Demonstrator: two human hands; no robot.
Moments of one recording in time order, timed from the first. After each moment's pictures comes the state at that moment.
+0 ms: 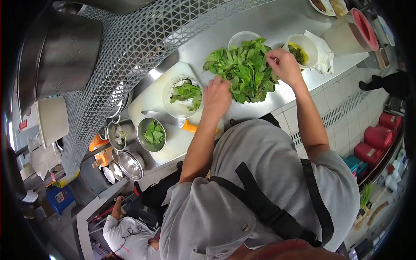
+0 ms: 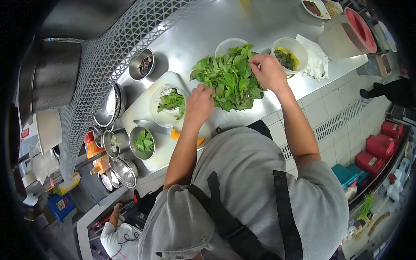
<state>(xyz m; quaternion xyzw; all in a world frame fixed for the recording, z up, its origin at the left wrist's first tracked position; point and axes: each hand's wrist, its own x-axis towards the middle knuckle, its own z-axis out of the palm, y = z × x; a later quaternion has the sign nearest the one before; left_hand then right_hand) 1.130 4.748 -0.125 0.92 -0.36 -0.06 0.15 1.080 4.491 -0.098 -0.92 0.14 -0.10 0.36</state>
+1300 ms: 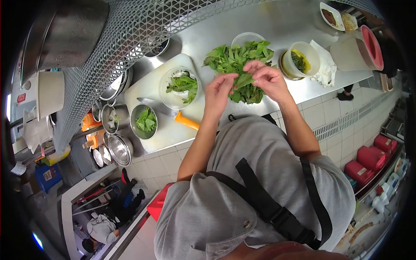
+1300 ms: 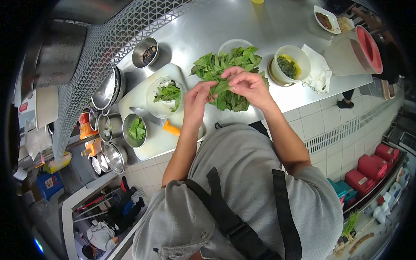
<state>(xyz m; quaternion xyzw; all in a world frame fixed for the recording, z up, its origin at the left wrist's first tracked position) 1.102 4.729 -0.097 0.63 -0.04 -0.21 0.74 1.070 4.531 -0.121 -0.50 -0.13 -0.03 0.86</state>
